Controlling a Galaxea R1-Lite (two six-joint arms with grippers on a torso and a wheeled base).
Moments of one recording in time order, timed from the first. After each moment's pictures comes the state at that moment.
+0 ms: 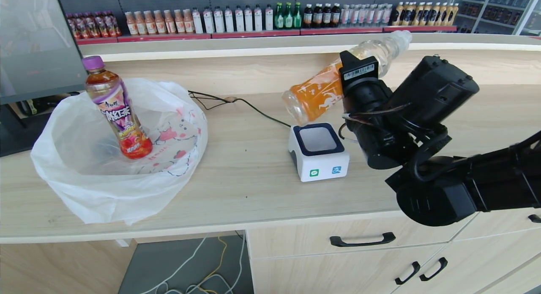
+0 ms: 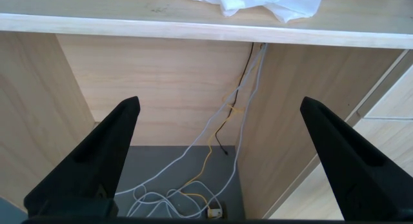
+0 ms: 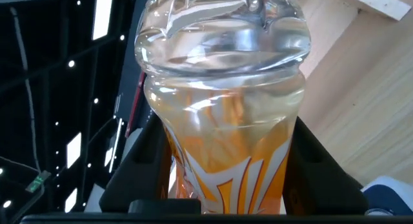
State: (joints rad) left arm 0.00 0.00 0.00 0.00 0.00 -0.01; right arm 0.66 1.93 -1.17 -1.23 -0.57 0.89
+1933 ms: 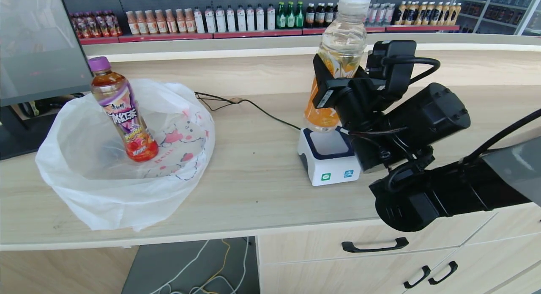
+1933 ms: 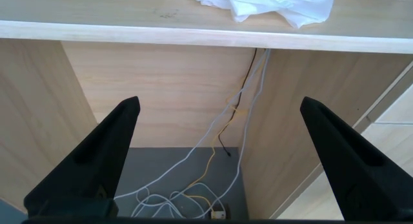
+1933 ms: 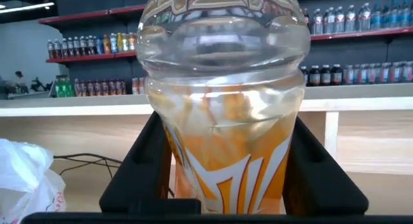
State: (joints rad) left arm 0.00 0.00 0.00 0.00 0.00 -0.01; right arm 0.64 2.03 -1.15 -1.57 -0.27 -0.20
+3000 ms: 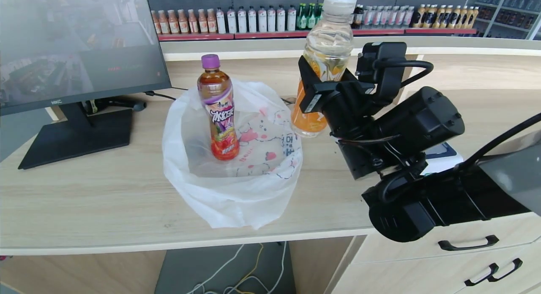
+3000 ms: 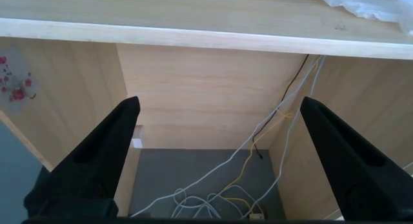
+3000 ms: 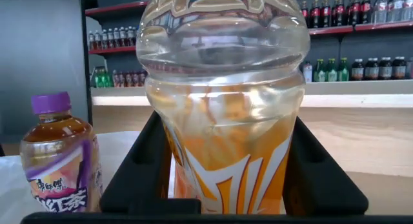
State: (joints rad) left arm 0.00 0.00 0.00 0.00 0.00 -0.01; right arm 0.69 2.03 -1.15 -1.57 -0.28 -0.19
